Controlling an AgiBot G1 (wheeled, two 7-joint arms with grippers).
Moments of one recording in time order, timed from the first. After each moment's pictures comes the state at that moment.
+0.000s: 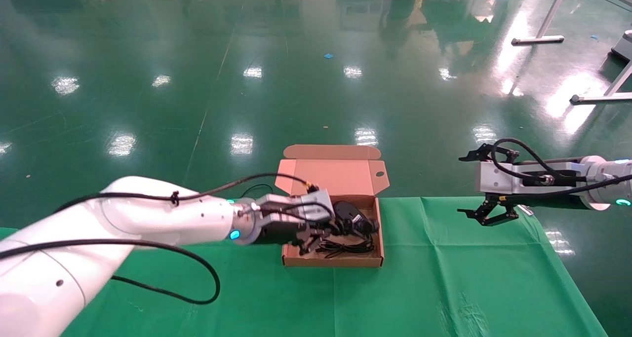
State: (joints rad) left arm -1.62 1.37 1.16 -0.45 1.32 0.78 0.03; right arm 1.80 -0.98 -0.98 0.20 -1.27 -1.07 -0.73
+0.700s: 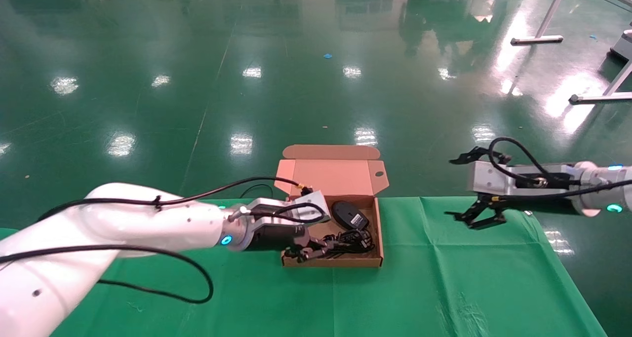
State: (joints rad) left arm -1.56 1.29 1.08 -0.53 1.26 0.84 0.00; right arm 1.74 -0.95 -0.92 0.30 -1.23 -1.10 -0.64
